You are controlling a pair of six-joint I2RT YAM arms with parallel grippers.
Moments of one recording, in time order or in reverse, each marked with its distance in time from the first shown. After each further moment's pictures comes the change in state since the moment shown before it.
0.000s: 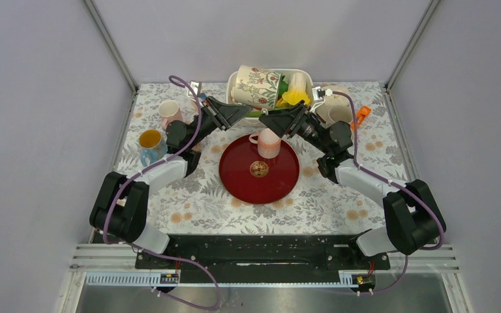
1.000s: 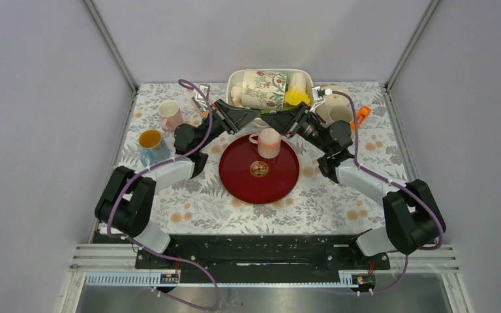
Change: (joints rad) left arm -0.077 0.059 0.000 0.085 -0.019 0.066; right arm -0.016 0.005 0.002 -0.024 0.003 0.010
